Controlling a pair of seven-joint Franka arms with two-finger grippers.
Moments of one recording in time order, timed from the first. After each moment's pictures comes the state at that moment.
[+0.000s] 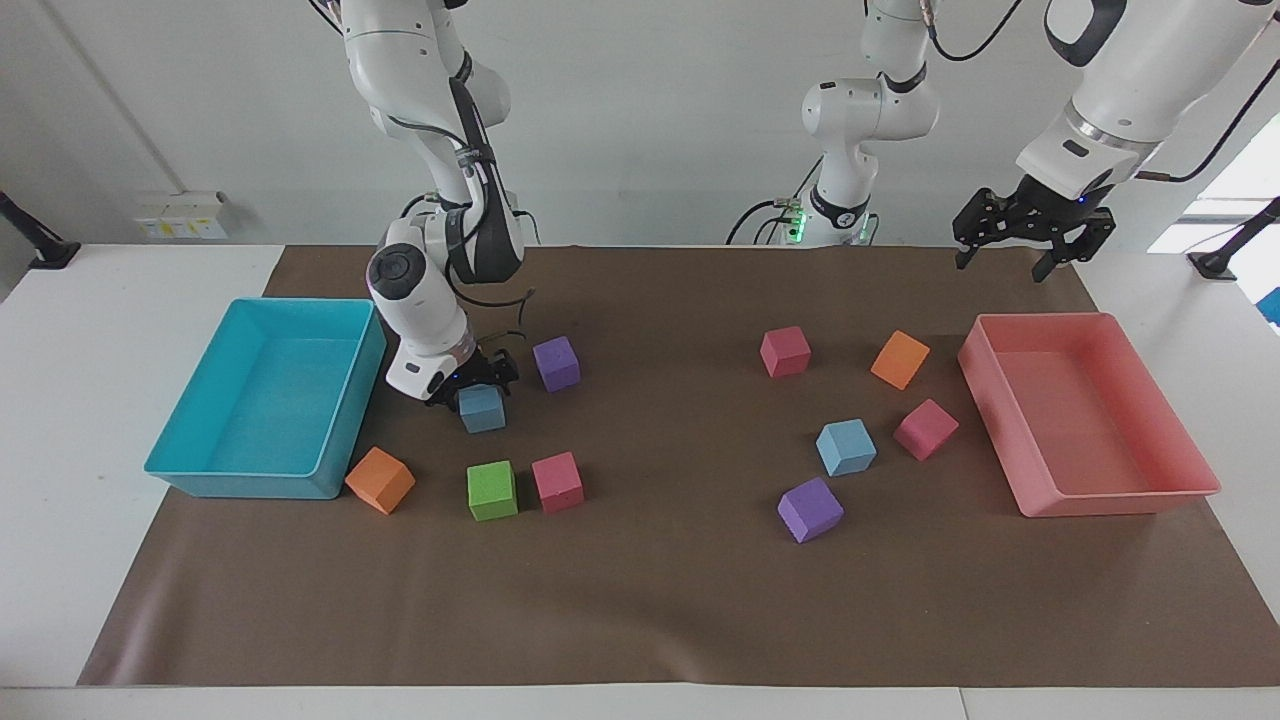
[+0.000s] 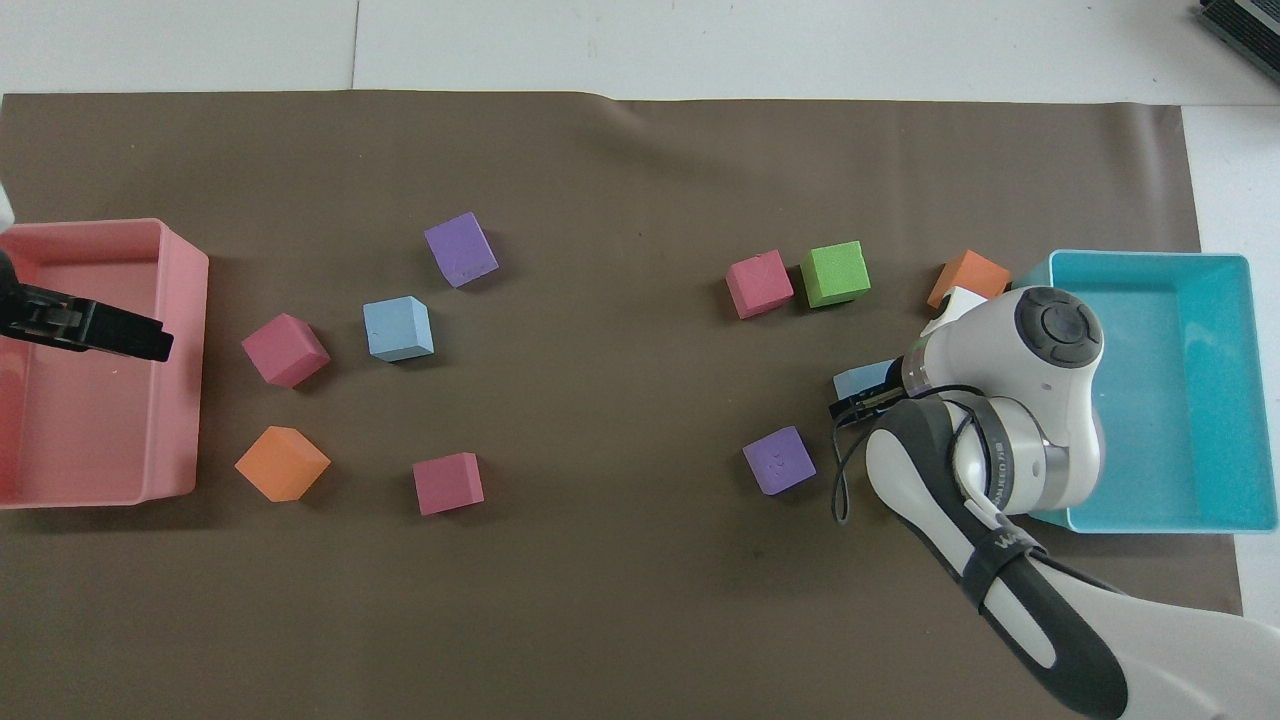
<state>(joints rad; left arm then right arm) -0.08 -0.01 0.00 -1.55 -0.05 1.53 0.17 0.23 0.20 -0.07 -2.17 0.13 2.30 -0.22</state>
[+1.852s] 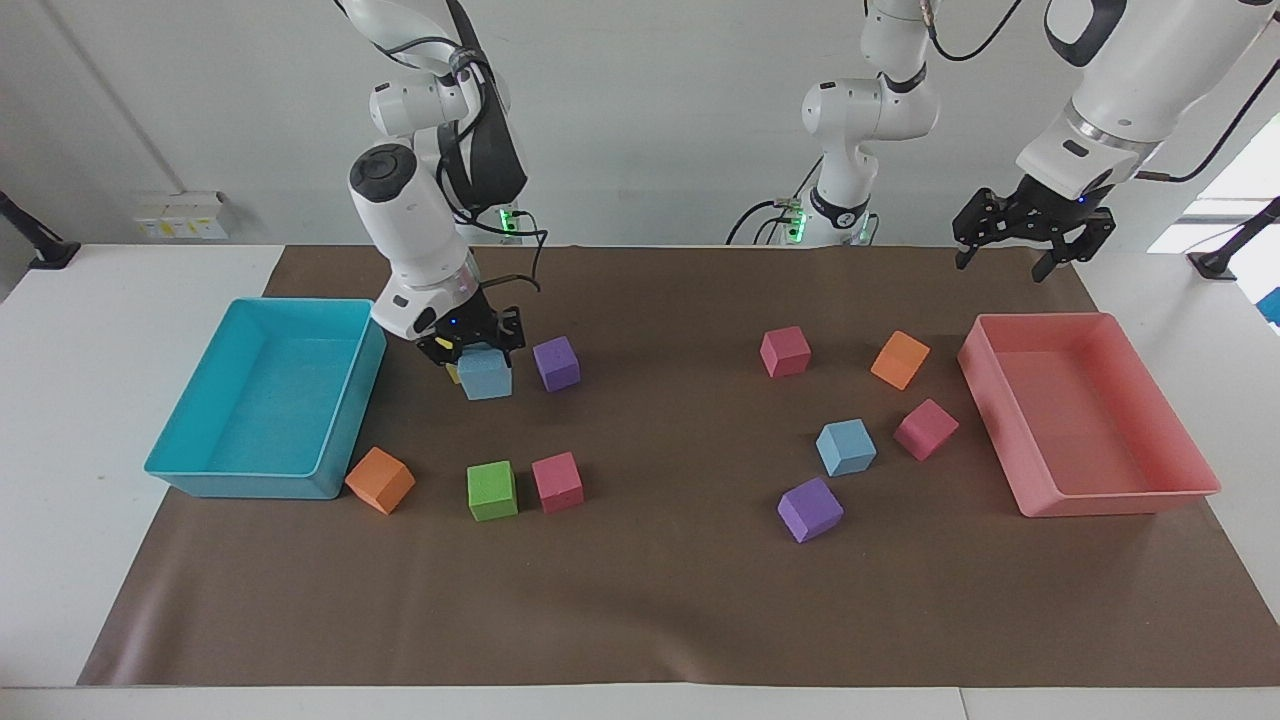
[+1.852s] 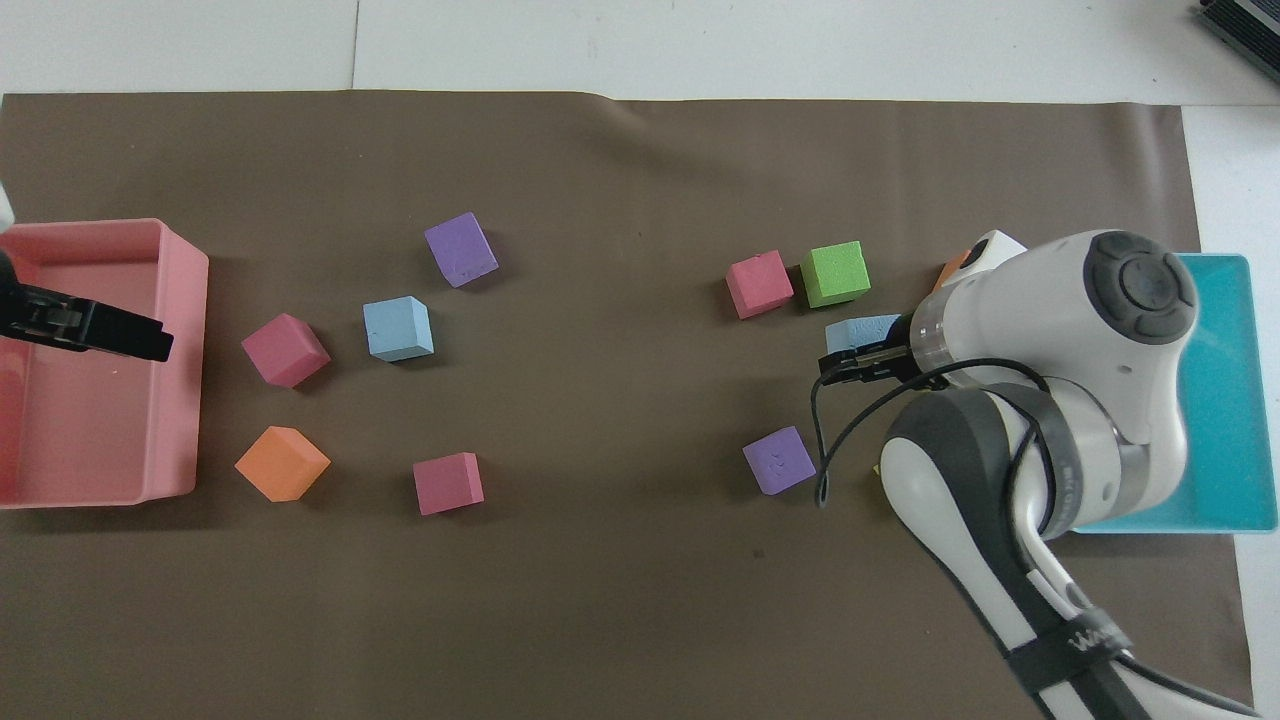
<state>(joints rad) -0.08 -0.01 0.00 -1.55 -0.05 1.53 0.17 0.33 0.07 -0.07 -1.97 0.14 2.09 0.05</state>
